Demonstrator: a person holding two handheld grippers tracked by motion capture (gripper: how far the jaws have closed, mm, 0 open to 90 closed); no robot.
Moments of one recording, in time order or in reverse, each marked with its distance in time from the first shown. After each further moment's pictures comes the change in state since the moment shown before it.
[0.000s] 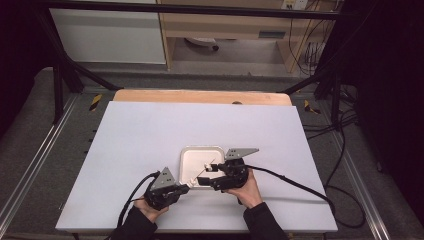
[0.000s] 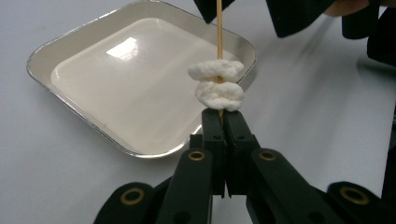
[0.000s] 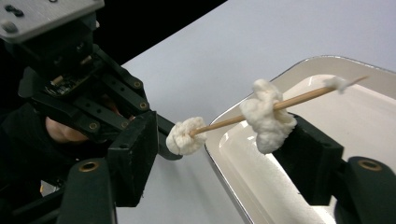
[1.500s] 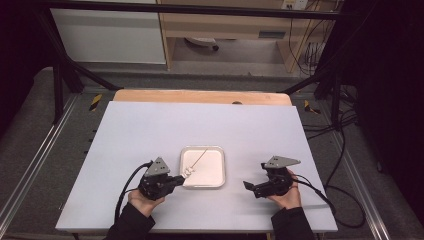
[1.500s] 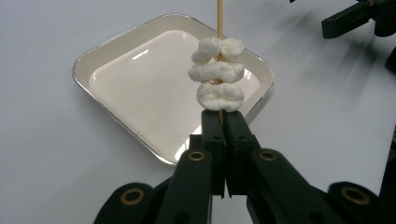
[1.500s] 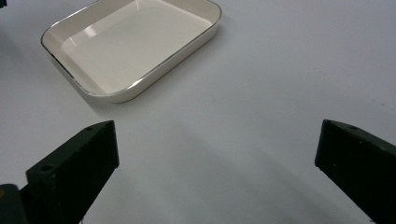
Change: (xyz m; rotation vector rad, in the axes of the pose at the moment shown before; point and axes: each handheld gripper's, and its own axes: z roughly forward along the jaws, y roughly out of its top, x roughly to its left) left arm 0.018 0.021 -0.014 0.017 0.021 -0.082; right arm -0.035 -0.049 -0.102 0.111 -0.466 -0.073
